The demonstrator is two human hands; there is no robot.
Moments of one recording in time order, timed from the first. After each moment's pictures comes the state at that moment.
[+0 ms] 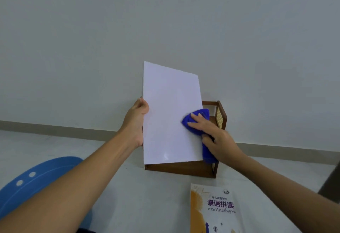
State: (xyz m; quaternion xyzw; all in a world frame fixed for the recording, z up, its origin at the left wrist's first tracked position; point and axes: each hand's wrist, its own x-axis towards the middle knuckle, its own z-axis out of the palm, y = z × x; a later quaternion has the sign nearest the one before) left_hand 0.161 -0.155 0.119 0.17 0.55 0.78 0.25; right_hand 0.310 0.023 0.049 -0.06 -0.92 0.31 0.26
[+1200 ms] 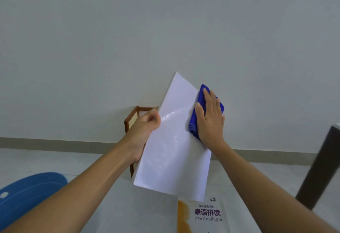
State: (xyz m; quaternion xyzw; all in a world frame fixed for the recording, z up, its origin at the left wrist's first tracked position) left_hand 0.193 -0.132 0.122 0.35 0.56 0.68 0.31; right_hand 0.289 0.038 0.099 -0.28 -0.79 0.31 0.45
